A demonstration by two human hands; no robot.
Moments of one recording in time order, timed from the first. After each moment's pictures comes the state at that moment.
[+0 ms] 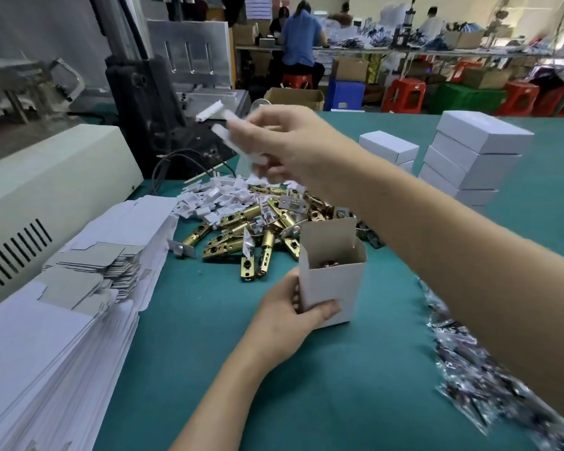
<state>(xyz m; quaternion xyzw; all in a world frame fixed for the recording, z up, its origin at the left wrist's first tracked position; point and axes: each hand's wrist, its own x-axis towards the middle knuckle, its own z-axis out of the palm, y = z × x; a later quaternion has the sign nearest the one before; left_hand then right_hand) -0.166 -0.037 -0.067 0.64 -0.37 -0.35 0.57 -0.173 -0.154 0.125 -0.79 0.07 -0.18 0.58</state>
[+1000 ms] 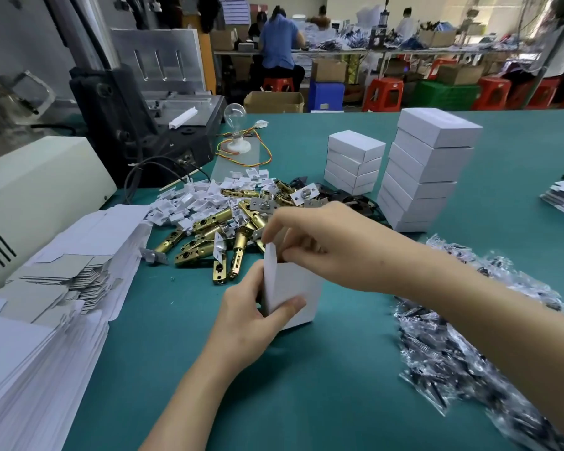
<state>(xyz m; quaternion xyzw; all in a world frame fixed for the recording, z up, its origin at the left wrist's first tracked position) -0.169 -0.027 -0.057 0.67 -0.46 -0.20 0.55 -0.289 -0.162 0.078 -0.97 0.05 -0.10 0.22</state>
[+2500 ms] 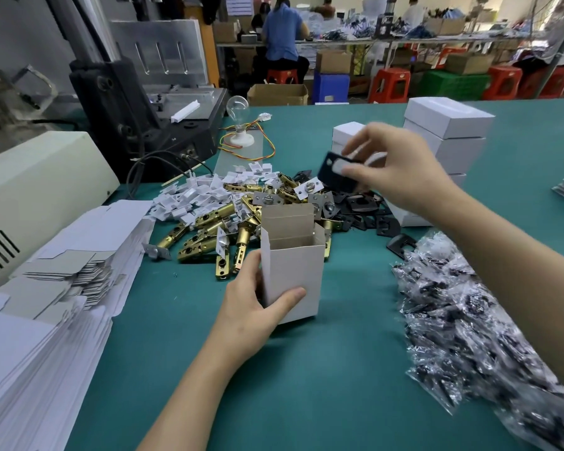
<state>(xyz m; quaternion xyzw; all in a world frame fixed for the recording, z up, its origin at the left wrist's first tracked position) -0.166 -0.030 -0.058 0.68 -0.43 -0.20 0.56 -0.290 -0.260 0.081 -0.89 0.23 -0.31 0.24</state>
